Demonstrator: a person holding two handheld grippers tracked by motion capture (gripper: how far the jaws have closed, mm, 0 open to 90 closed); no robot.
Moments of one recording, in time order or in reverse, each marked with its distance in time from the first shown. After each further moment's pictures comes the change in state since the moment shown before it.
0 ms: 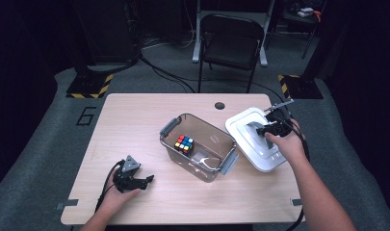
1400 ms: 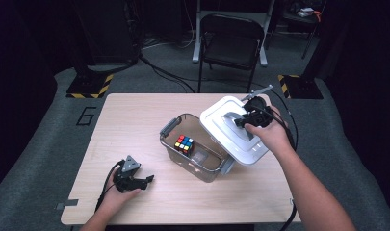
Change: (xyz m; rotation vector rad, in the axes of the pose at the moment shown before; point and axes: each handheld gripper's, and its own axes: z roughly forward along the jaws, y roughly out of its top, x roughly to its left) left arm 0.000 0.000 0.000 -0.002 0.000 -0.004; right arm 0.073 0.057 -0.032 -0.069 0.095 -0.173
